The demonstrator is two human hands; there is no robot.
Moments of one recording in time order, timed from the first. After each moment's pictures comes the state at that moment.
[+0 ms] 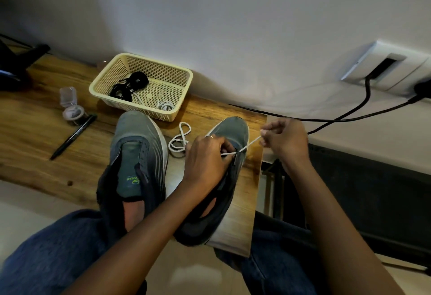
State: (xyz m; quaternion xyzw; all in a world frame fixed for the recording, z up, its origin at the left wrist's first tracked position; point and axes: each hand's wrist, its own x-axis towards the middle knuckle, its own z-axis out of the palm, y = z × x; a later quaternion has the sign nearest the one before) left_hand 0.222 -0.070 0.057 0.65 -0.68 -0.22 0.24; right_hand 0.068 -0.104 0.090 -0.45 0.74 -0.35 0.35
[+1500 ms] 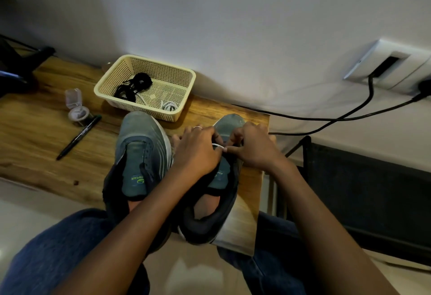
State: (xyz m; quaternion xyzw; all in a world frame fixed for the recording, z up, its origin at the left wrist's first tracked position) left_hand 0.245 -0.082 0.076 0.68 -0.69 -0.19 0.14; right_hand 0.106 -0.101 0.084 -0.72 0.64 -0.07 0.26
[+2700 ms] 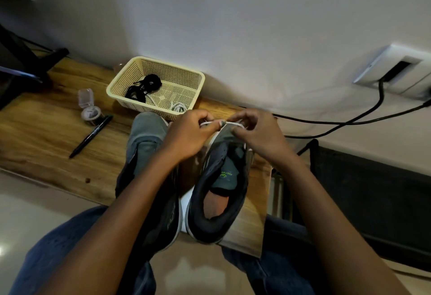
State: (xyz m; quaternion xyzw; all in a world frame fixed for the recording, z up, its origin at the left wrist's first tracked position) left_hand 0.288 -0.103 0.091 0.62 -0.65 -0.33 0.30; right_hand 0.120 -0.105 0.109 -0.66 0.58 -0.30 0.38
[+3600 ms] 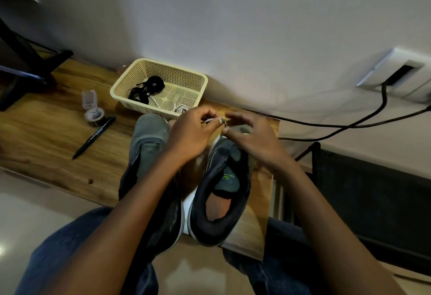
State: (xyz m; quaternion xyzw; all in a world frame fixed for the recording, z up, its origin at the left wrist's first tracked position) left_hand 0.284 -0.104 0.092 0.62 -0.63 -0.32 0.34; right_hand 0.128 -0.102 0.106 -0.66 0.57 -0.28 0.40
